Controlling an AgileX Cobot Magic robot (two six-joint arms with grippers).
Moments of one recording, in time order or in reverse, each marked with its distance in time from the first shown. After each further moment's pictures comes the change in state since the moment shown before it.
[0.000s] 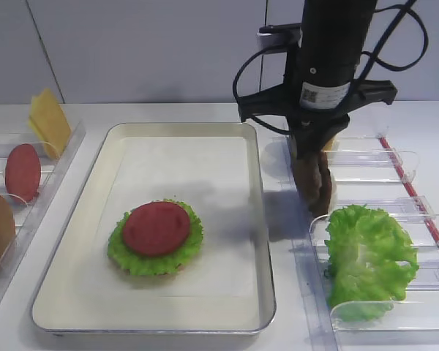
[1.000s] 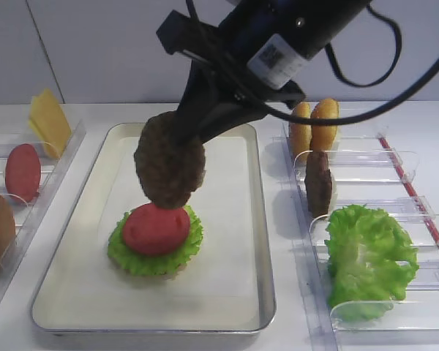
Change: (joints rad) left arm 0.000 0.000 0.000 0.000 0.000 0.000; right arm 0.000 -0.174 0.080 0.772 -0.050 -0.627
